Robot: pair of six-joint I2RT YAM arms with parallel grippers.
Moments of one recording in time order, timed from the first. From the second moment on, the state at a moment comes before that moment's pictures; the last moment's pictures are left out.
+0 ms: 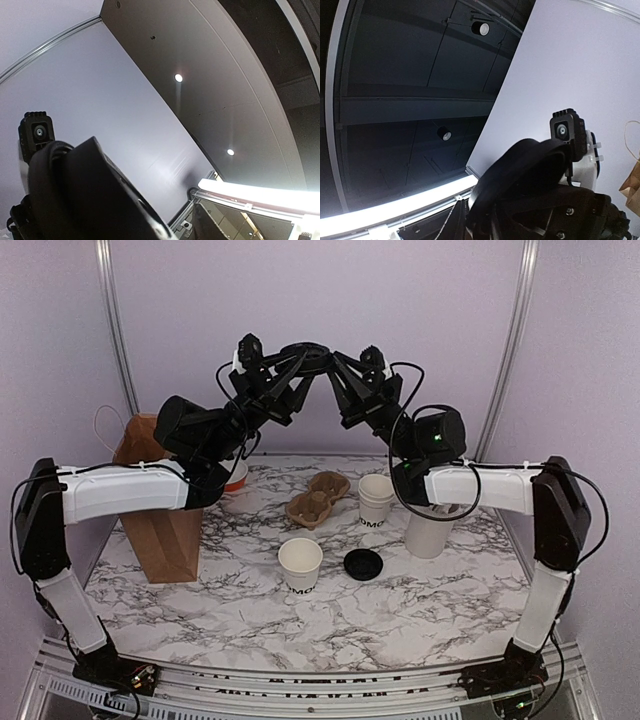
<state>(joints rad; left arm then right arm) -0.80 1.73 1.33 1.24 0.44 -1.47 0.73 1.85 1.40 1.47 -0.51 1.88</state>
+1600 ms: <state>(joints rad) -0.88 1.49 0.70 0.72 0.38 -1.13 0.74 1.56 1.12 -0.14 -0.32 0.54</state>
